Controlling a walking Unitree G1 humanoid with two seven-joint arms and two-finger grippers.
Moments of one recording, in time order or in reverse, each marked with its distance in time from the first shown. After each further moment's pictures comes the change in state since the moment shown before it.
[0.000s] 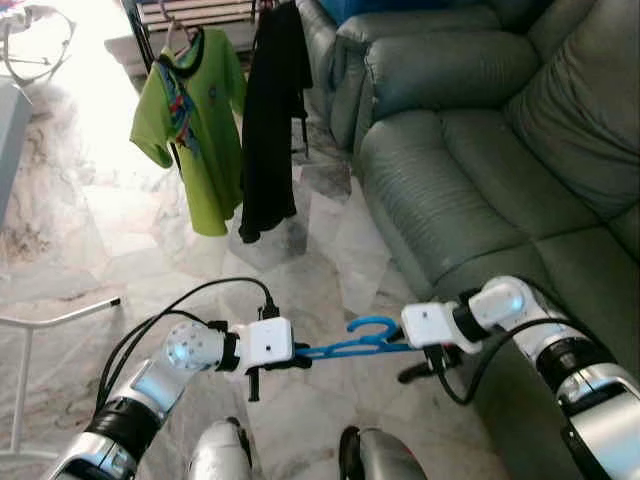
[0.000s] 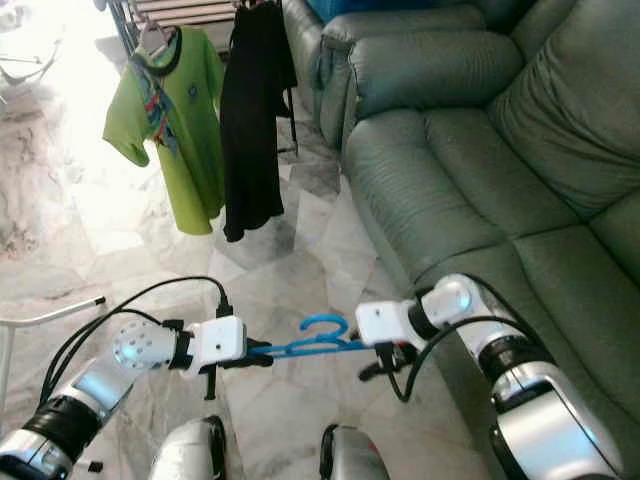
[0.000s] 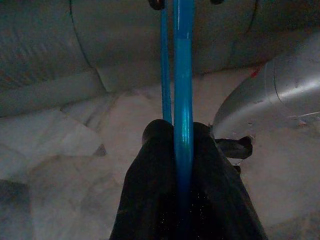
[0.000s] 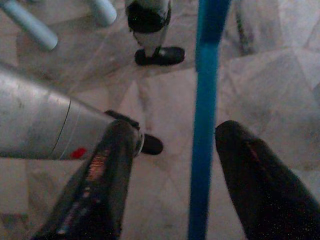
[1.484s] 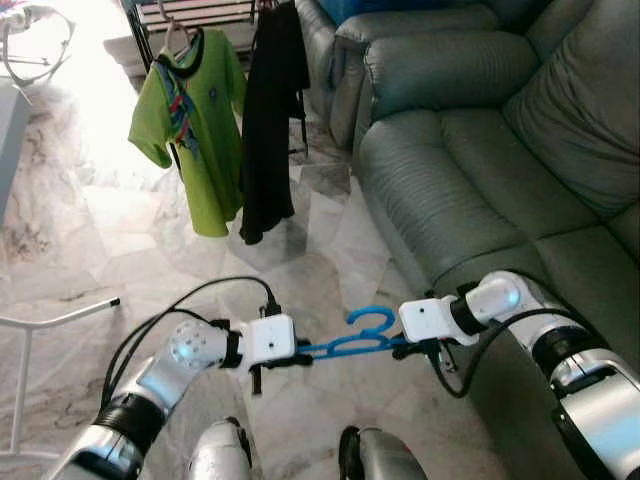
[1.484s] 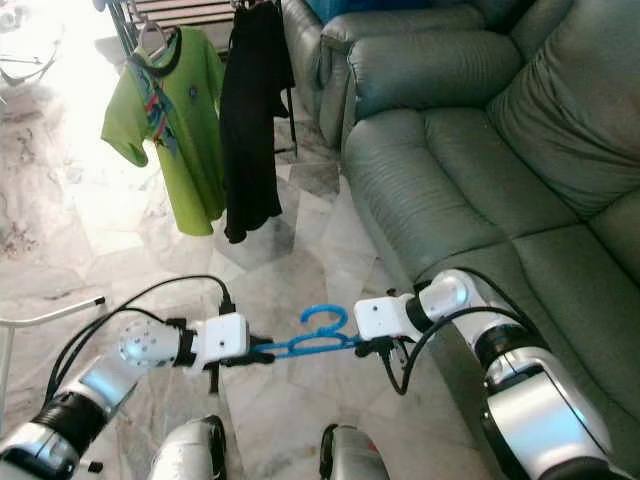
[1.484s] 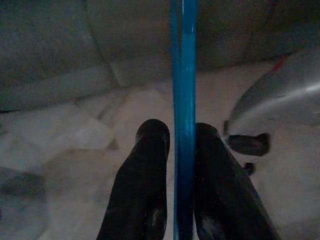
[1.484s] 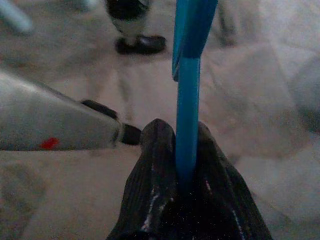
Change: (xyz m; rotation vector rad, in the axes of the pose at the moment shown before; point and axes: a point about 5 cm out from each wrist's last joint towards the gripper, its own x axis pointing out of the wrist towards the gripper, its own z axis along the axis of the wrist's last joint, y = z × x) left arm 0.003 0.008 -0.004 0.022 0.031 0.069; right arm -0.001 -0.012 0.000 -0.050 0.056 -0.092
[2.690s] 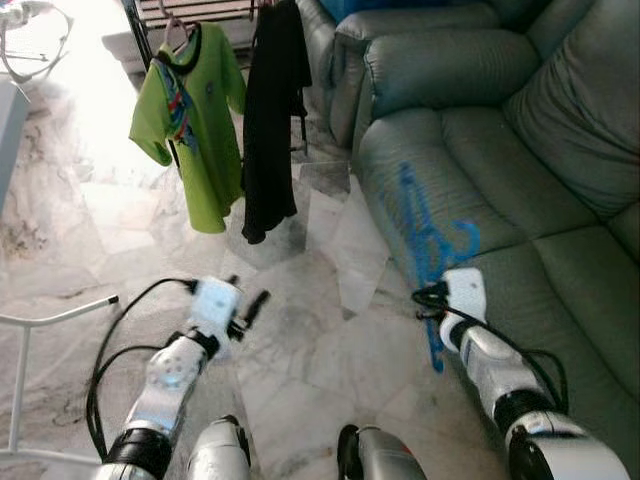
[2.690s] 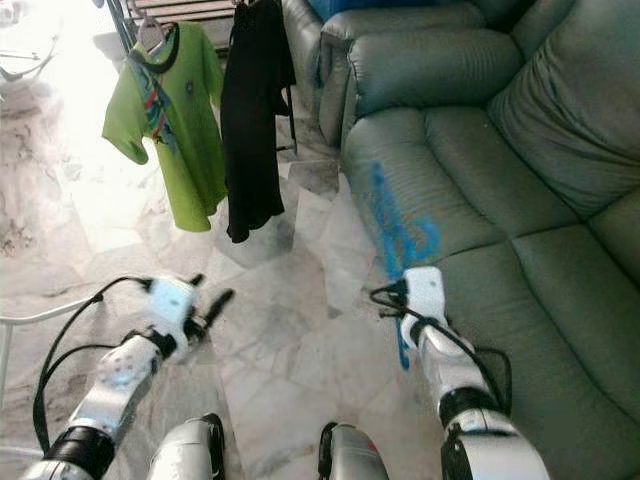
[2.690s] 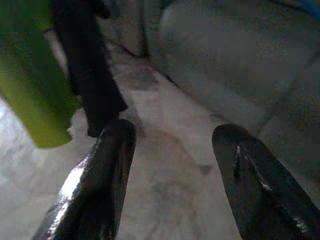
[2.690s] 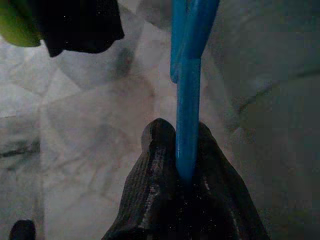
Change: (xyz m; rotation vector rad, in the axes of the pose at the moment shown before) left arm -0.027 0.009 -0.037 -0.544 -0.137 0.908; right arm 0.036 0.023 -0.045 1.244 -0.239 -1.134
